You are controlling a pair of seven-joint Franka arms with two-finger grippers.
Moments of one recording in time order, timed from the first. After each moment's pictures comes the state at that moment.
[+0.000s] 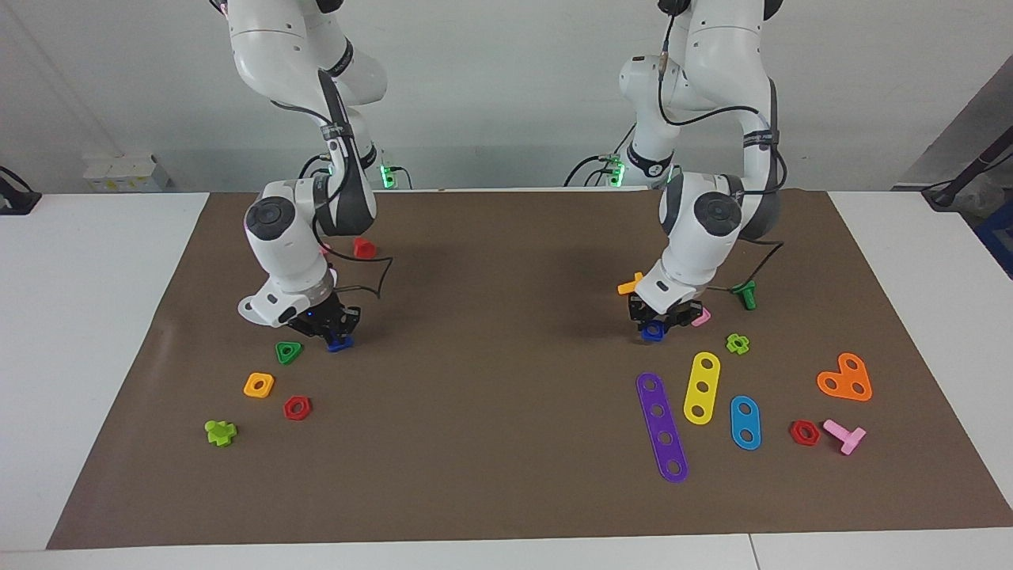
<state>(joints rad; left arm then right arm) -0.33 0.22 0.07 -1.97 -0.04 2.13 -0.09 0.09 0.23 0.02 -2.11 -0.01 2.38 0.06</state>
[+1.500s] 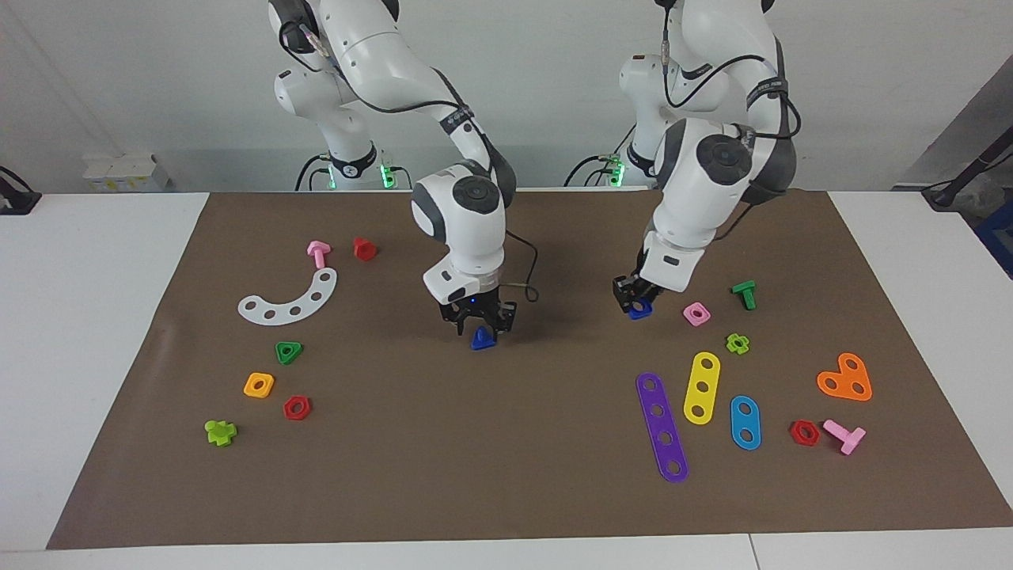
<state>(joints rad) -0.45 0.23 0.04 -1.76 -0.10 1.99 -0.68 0.48 0.38 0.01 -1.77 -0.12 2.24 0.83</state>
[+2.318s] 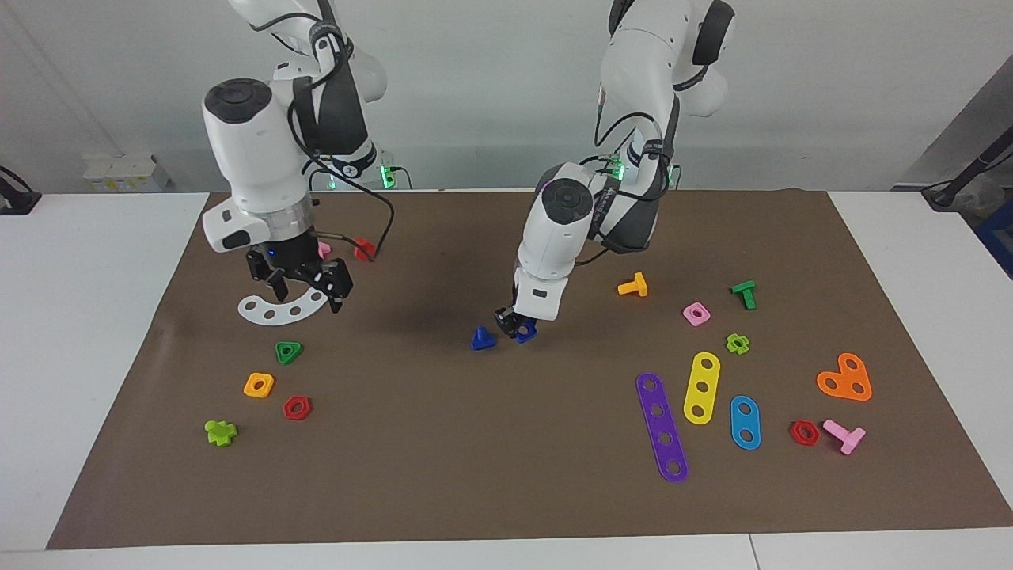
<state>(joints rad) -0.67 0.50 0.04 -1.54 -0.20 2.13 -1.07 0.08 0.06 0.01 -1.77 -0.05 1.96 0.35</state>
